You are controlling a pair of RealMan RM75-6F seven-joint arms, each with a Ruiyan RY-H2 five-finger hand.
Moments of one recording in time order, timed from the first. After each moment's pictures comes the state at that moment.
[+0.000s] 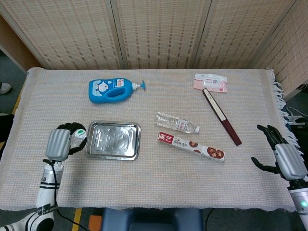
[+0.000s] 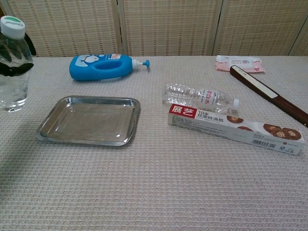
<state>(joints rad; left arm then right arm) -0.41 -1.43 -0.30 -1.62 1.33 1.33 0.29 0.17 -0.91 0.07 -1.79 -1.49 1.35 0.29</state>
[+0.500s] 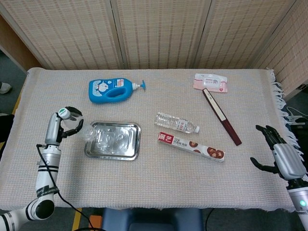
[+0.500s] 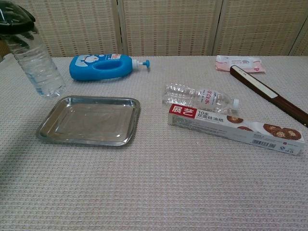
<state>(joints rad) -0.44 -1.40 -0.51 -1.71 1.03 1.12 -0.34 0.17 -0.91 0.07 -1.79 -1.49 1.33 0.29</state>
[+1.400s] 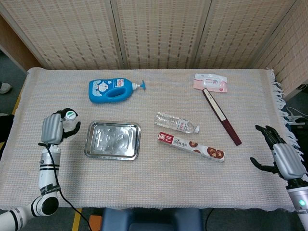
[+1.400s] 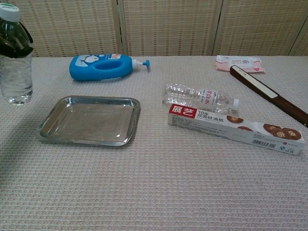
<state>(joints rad) -0.48 -1.46 -0.45 -1.58 1.07 1.22 0.13 0.18 -0.91 0.07 -1.79 -1.48 1.32 0.28</state>
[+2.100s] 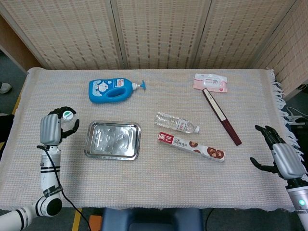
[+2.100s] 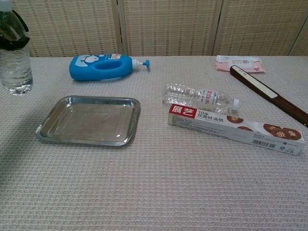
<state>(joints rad) -0.50 -1.52 -0.39 -1.47 1.17 1.38 0.11 0.18 -0.91 0.07 -1.80 -1.48 1.32 0.28</state>
